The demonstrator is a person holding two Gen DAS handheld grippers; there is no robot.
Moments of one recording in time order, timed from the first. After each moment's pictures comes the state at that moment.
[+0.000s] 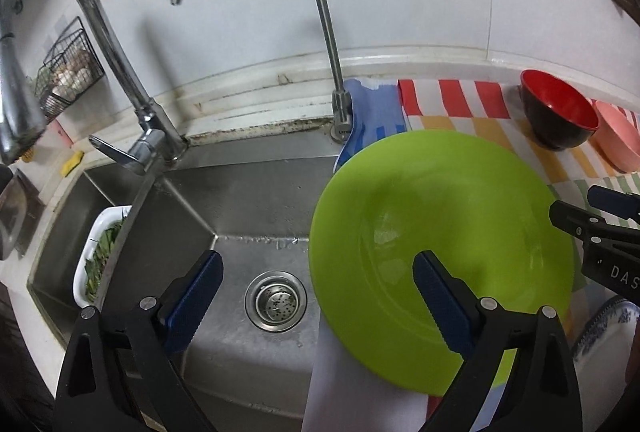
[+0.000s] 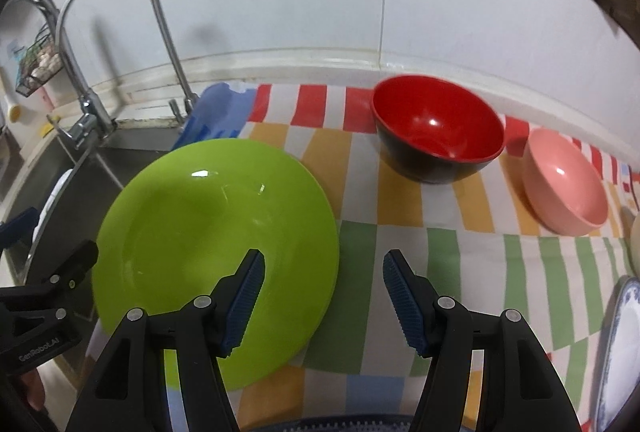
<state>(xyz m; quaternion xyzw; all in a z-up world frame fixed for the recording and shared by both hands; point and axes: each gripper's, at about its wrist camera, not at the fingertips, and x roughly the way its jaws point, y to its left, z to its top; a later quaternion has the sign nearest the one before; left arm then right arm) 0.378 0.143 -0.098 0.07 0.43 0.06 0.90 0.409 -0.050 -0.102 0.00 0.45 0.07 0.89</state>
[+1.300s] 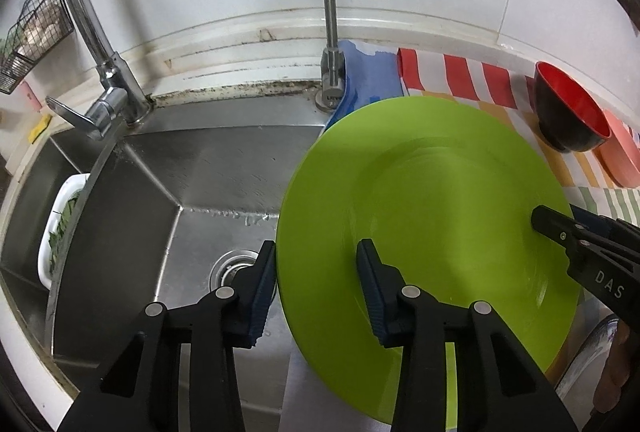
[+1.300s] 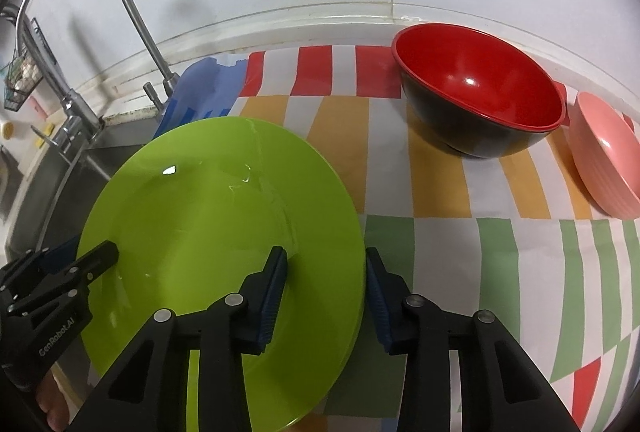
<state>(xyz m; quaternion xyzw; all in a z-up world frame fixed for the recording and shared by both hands) 0.404 0.153 -0.125 0.02 0.48 0.03 0.88 0.438 -0.041 -0.133 0.04 0.49 0.08 0.87</state>
